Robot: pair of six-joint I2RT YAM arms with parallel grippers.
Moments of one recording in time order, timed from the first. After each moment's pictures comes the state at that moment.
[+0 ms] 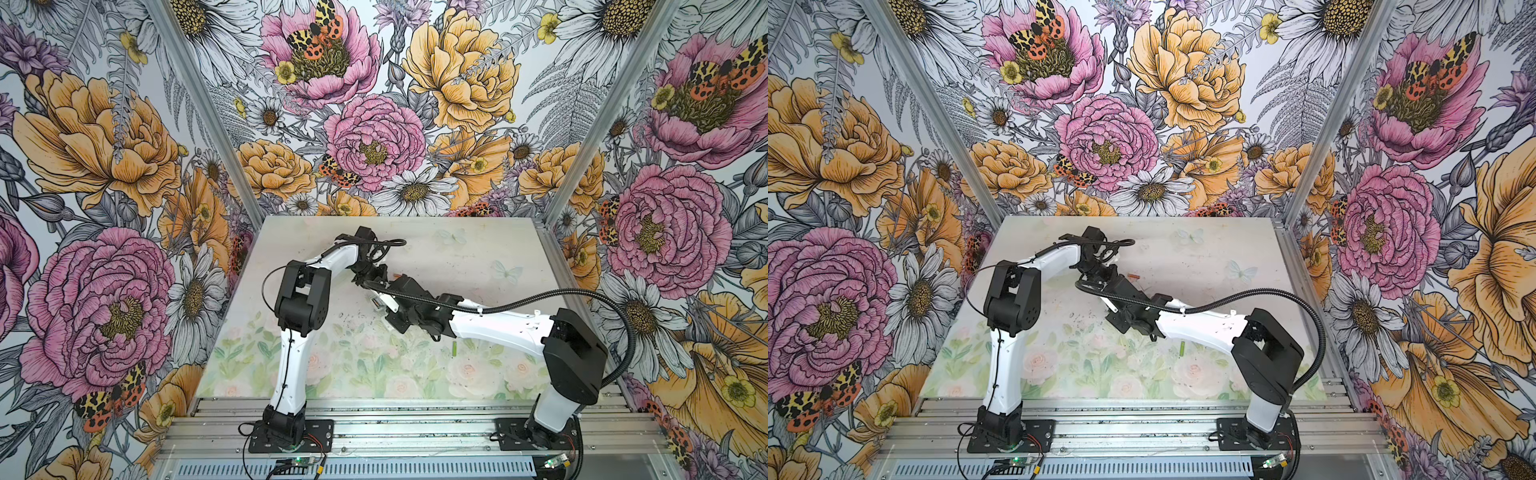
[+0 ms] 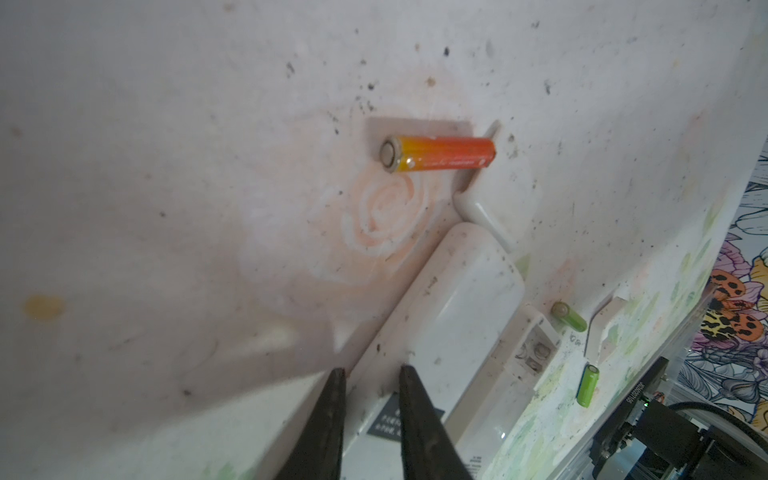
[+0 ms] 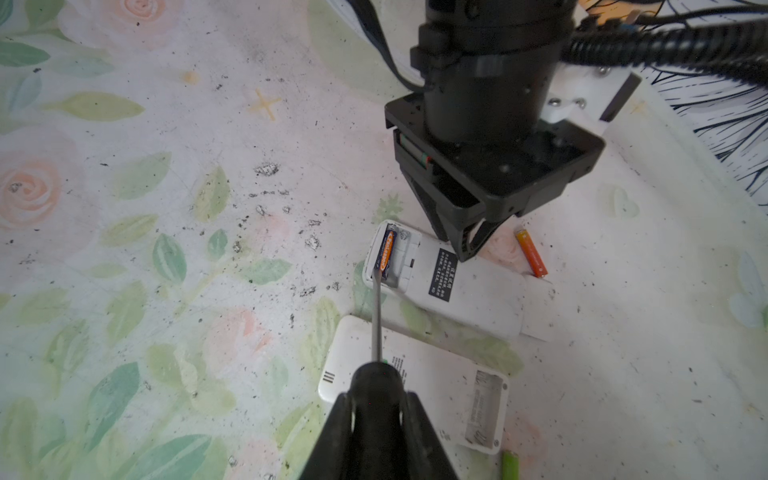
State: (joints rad) left arm -0.34 2.26 1.77 -0.90 0.48 -0.15; right arm 0.93 1.72 1.22 -0.35 0.16 -0.08
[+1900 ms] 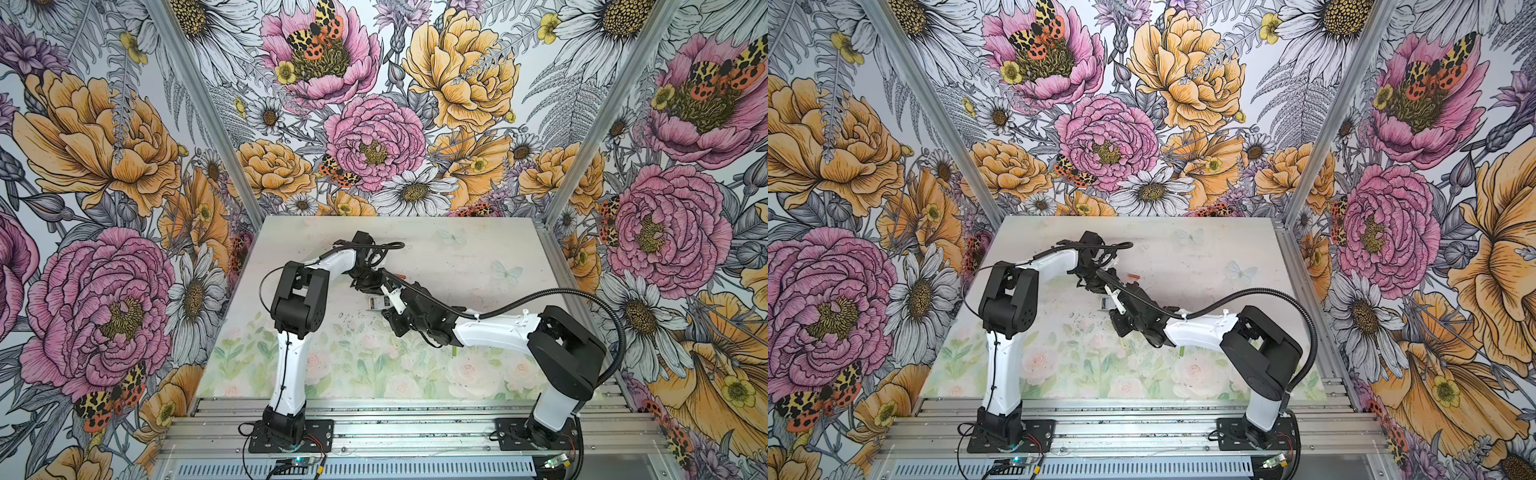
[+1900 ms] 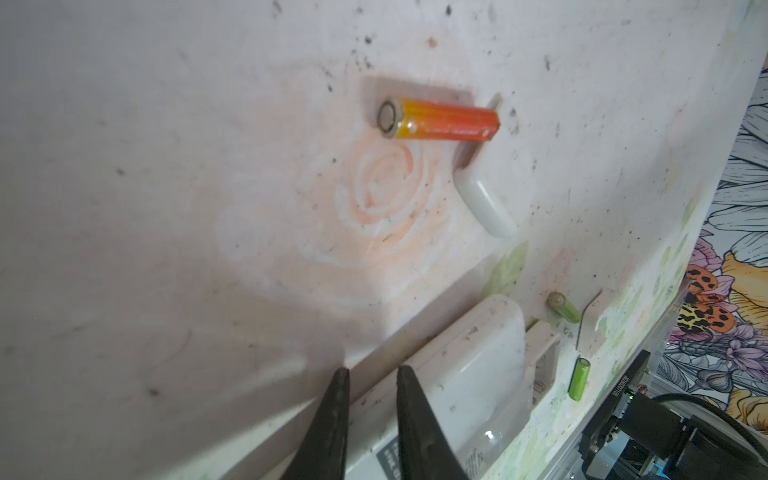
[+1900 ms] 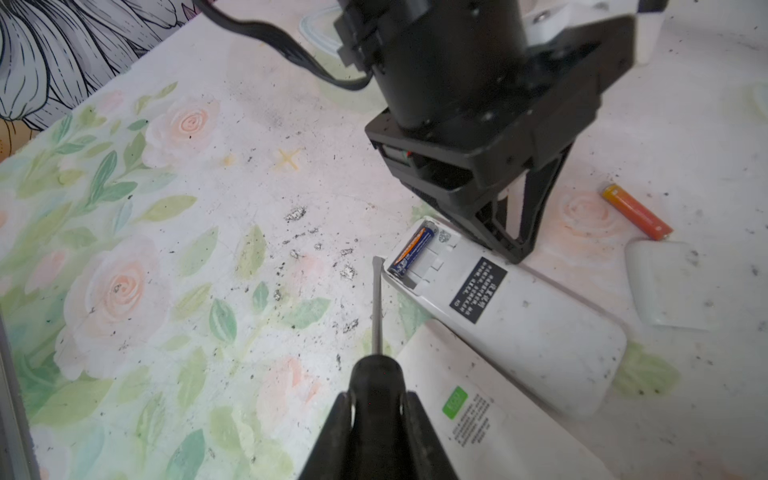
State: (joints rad) left arm -0.33 2.21 1.66 -0.81 0.52 -0.17; right arm 0.88 1.74 0.99 0.07 -0.01 0.23
